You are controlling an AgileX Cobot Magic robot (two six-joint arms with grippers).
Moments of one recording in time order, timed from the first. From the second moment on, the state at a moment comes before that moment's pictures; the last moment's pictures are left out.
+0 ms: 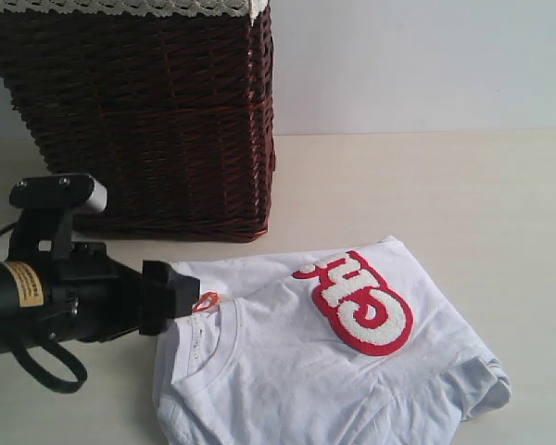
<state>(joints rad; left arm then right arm) -0.70 1.41 -0.52 -0.11 -0.09 -0.34 0.58 1.33 -1.62 -0.29 1.22 0.15</state>
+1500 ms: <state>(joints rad) -0.27 1.80 -0.61 -1.68 0.78 1.43 0.58 1.34 -1.62 -0.28 1.22 0.15</state>
